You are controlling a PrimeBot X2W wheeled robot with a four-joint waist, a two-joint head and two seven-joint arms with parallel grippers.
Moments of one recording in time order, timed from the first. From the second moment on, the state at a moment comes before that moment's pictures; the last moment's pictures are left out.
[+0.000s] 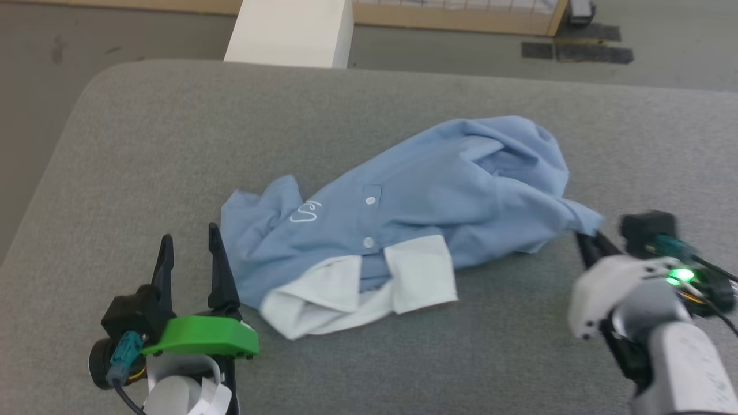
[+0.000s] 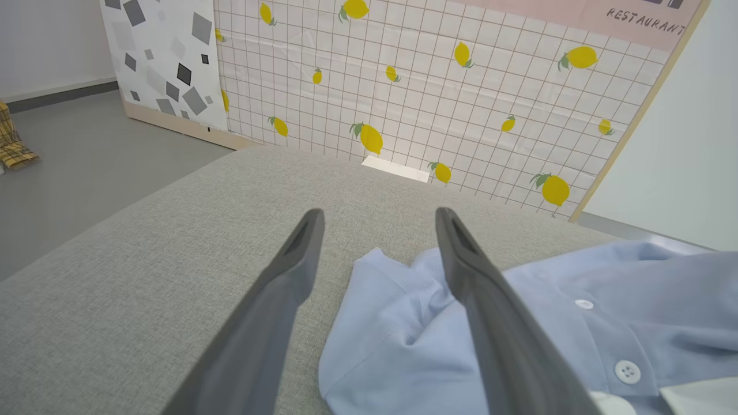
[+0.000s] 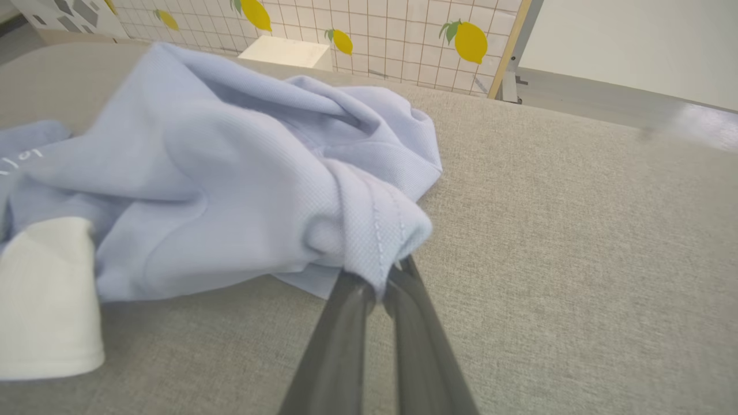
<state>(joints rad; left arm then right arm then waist) -0.08 0.05 -0.04 0.05 -0.29 0.12 -0.26 -0.22 -0.05 -0.05 0.14 0.01 0.13 0.27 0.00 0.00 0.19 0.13</state>
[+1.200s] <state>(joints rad) -0.05 0.06 -0.04 0.24 -0.25 0.08 -0.17 0.08 -0.05 -0.27 0.04 0.08 0.13 -0.02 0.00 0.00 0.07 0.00</state>
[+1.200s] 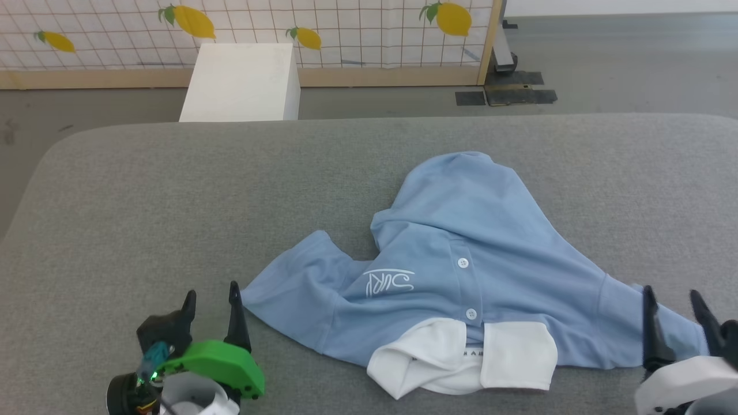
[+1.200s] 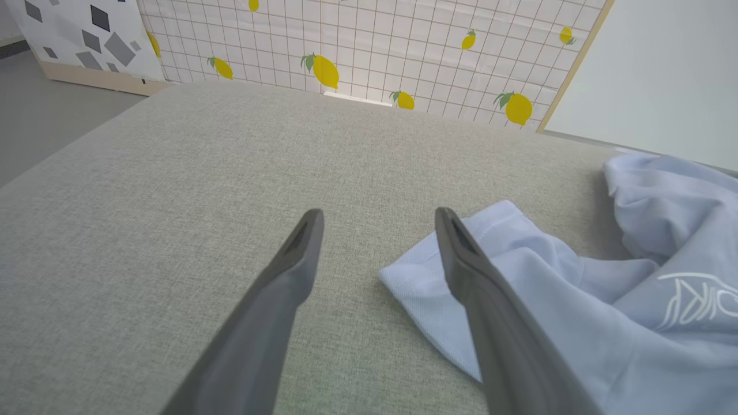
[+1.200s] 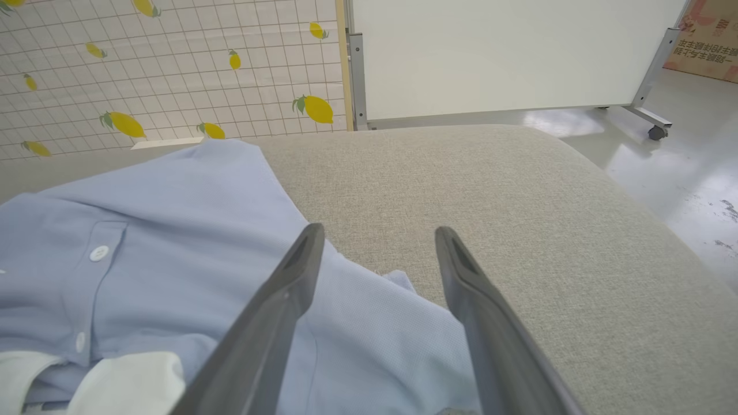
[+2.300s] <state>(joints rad) -0.08 0.15 0.01 0.21 -0.27 0.22 0.40 0.08 -0.05 -0.14 0.01 0.09 0.13 -0.03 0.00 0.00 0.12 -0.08</state>
